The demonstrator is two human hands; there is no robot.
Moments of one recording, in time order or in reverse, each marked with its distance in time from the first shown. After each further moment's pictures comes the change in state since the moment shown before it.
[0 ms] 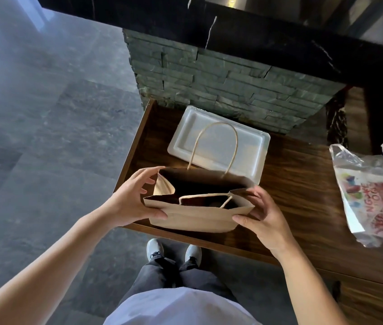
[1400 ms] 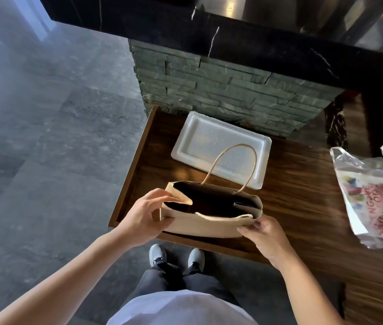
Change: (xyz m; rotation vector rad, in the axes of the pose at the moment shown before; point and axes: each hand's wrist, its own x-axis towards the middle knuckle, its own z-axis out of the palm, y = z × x) left_hand -0.016 -0.014 0.034 0.001 0.103 0.171; right_hand -0.010 0.022 0.011 -0.007 -0.070 0.079
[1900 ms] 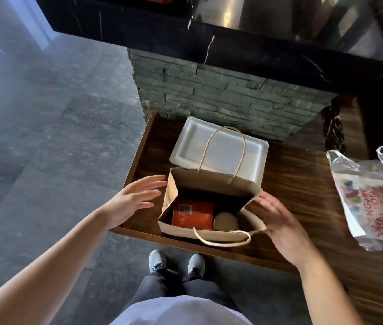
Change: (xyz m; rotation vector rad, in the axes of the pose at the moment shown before) left_hand 0.030 -0.019 -0.045 -0.654 -0.241 -0.358; right_hand 0.006 -0.008 -0.043 0.465 -0.084 0.008
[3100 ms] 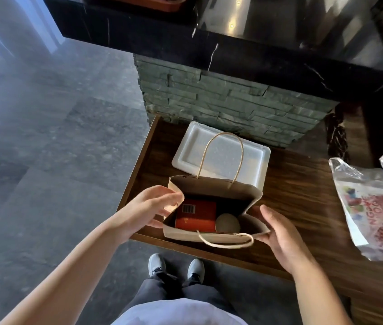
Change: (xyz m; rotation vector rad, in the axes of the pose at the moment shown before) left_hand -0.033 0.060 0.064 0.111 0.149 -0.193; right_hand -0.004 -0.012 0.027 -0.112 0.167 0.121
